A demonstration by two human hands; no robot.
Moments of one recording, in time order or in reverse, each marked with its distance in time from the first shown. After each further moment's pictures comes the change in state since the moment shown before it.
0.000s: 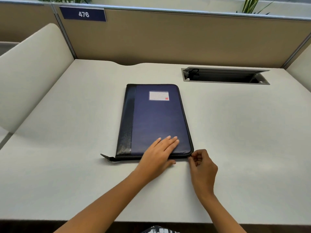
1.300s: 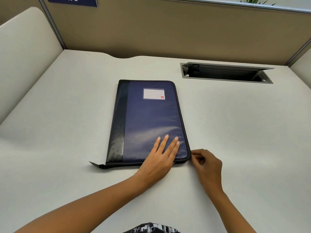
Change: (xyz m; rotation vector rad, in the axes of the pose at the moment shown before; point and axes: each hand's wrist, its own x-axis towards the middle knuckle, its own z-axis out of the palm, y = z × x) left_hand 0.025 0.000 0.031 0.422 0.192 0.110; right_hand 0.048 0.030 -0.008 -0.014 -0.167 -0.123
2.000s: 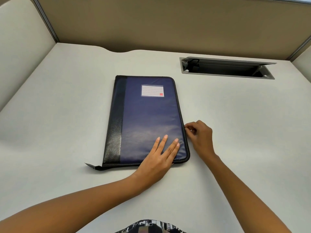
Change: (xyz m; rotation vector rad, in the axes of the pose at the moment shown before) left_hand -0.001 -0.003 0.001 0.022 0.004 0.077; right_hand 0.095 0.002 0.025 -0.169 -0.056 -0.198
